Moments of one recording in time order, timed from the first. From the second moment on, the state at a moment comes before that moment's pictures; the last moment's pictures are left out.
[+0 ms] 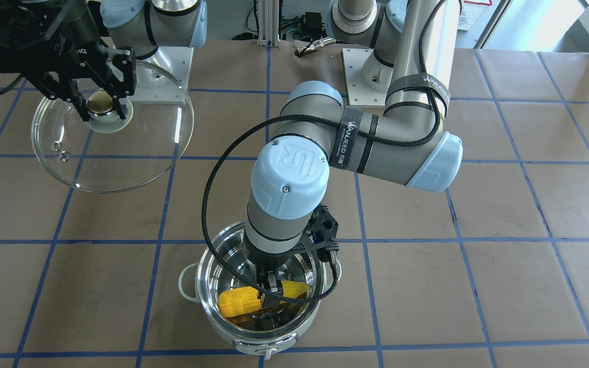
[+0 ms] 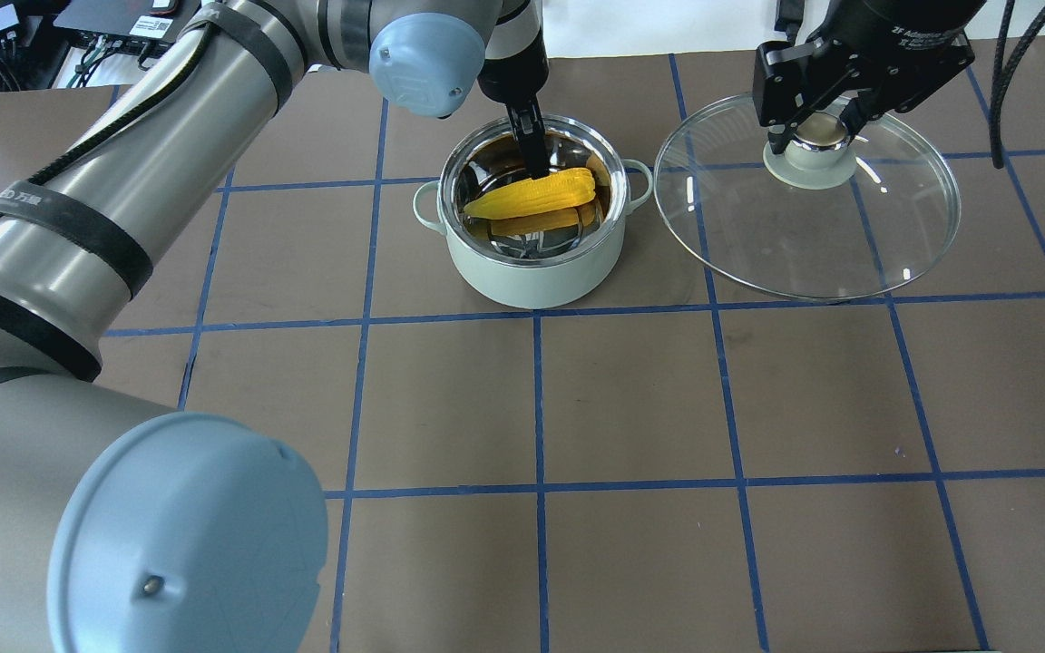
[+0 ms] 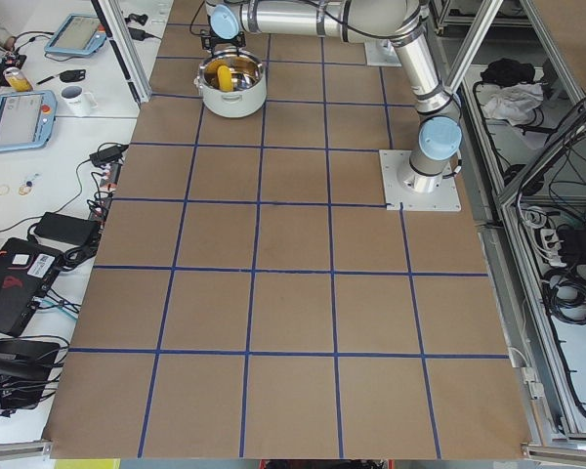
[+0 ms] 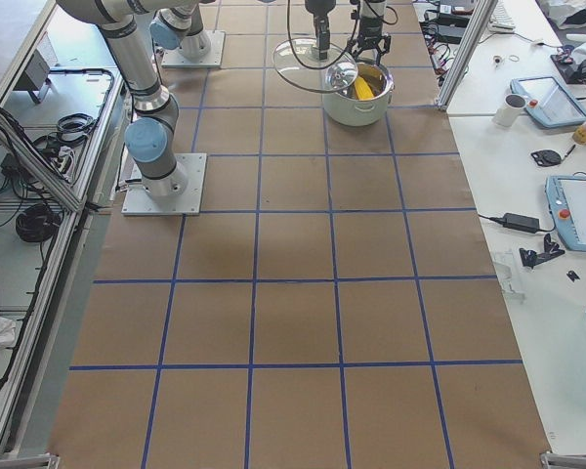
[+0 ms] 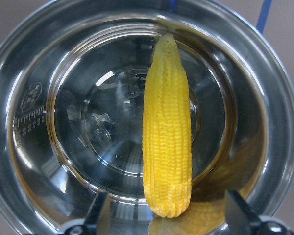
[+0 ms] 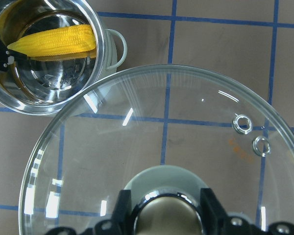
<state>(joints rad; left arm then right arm) -1.87 -2.21 -1.08 -1.34 1.46 -2.05 1.58 -1.60 1.45 -1.54 -1.54 -0.07</state>
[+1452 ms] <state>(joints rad) -1.42 -1.60 -1.42 -1.71 1.54 -0.83 1.85 -1.11 1.34 -2.09 -1.56 0.29</state>
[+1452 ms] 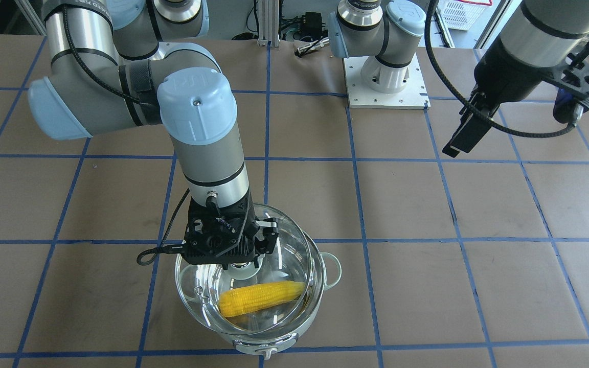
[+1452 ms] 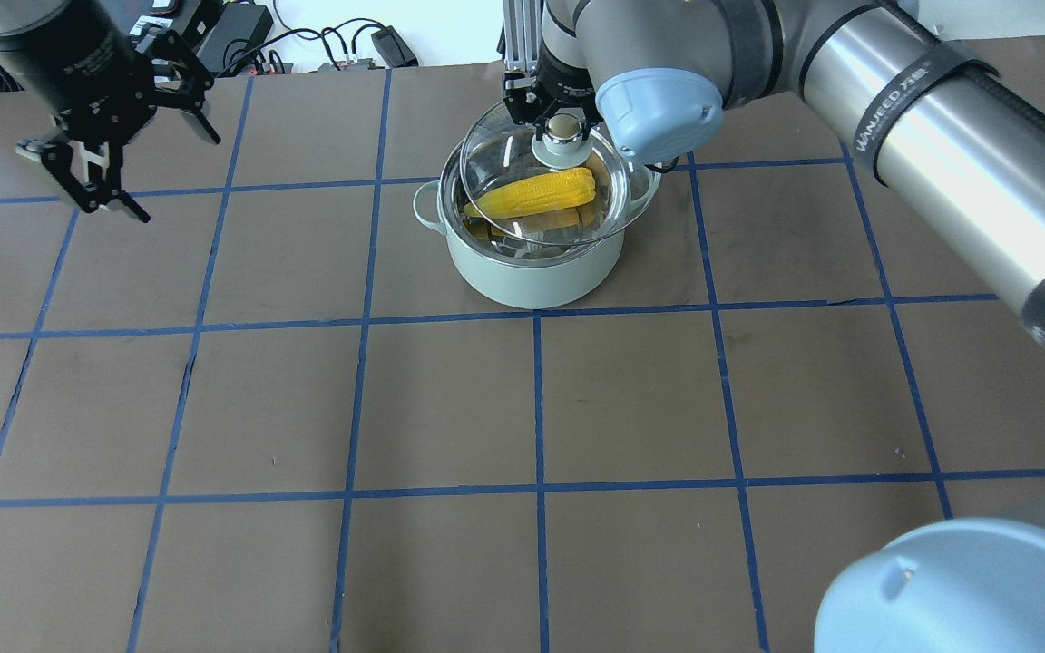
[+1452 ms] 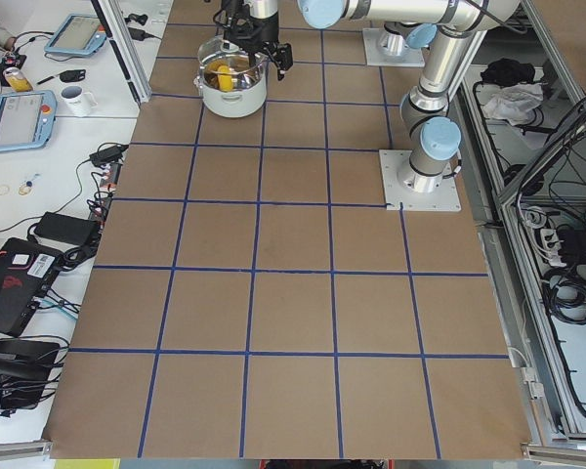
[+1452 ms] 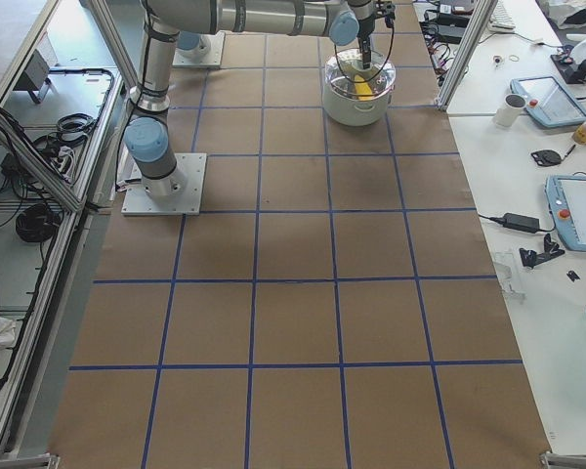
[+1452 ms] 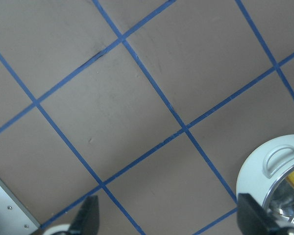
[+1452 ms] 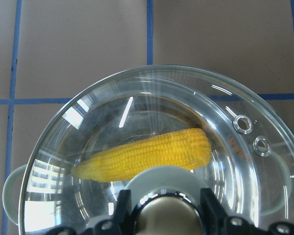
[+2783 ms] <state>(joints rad) -1.46 -1.57 -1.42 -1.63 1.60 -0.15 1.89 -1.06 1.33 -2.13 -1.56 0.33</state>
